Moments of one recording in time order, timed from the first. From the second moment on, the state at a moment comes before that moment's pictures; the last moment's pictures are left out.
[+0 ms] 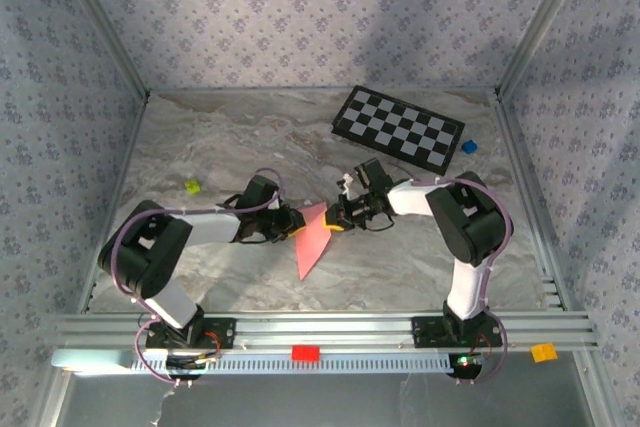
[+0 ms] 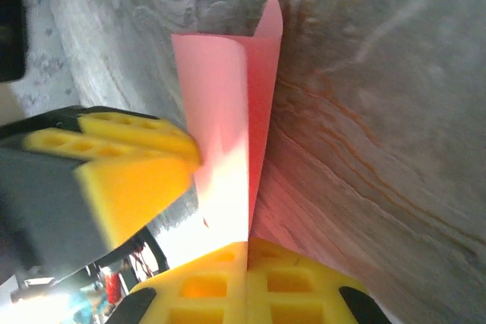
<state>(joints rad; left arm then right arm) -0.58 1.59 0.64 0.06 0.42 -1.01 0.53 1.85 0.90 -0.07 -0.82 0.71</state>
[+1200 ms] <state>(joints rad) -1.22 1.67 0.96 -0.54 -0.51 -0.57 0.53 1.63 0.67 0.20 -0.60 1.21</state>
